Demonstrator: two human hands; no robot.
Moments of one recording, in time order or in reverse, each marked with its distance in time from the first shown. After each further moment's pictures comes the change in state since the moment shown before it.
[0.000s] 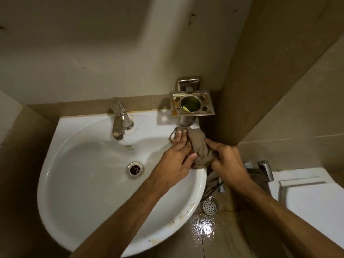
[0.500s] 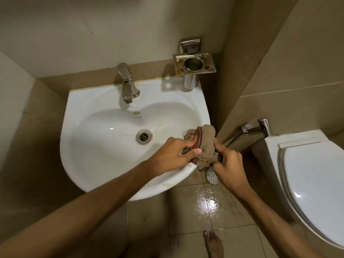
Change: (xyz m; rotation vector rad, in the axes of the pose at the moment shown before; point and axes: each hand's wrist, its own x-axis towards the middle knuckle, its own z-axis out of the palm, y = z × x) left_hand -0.091 0.032 -0.029 -0.162 -0.296 -0.103; right_hand -0.127 -0.001 0.058 0.116 0.091 0.233
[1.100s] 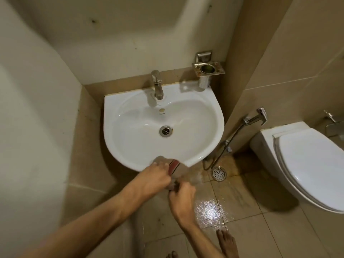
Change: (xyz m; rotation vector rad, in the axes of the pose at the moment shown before) left_hand -0.200 -0.032 -0.062 0.923 -0.393 0.001; right_hand -0.167 -0.111 0.221 0.168 0.040 0.415
